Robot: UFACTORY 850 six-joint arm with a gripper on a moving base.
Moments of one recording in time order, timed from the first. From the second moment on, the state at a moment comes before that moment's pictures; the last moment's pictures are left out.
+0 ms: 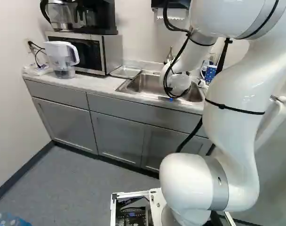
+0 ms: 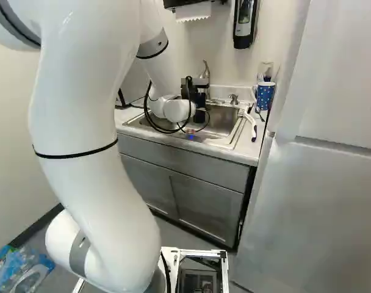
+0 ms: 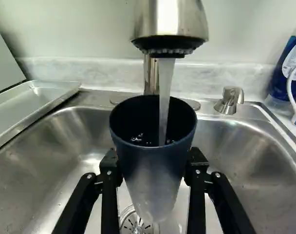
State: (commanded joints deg) arm -12.0 -14.3 -46.7 0.3 39.8 0.0
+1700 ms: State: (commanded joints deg) arm -12.0 -14.3 -46.7 0.3 39.8 0.0
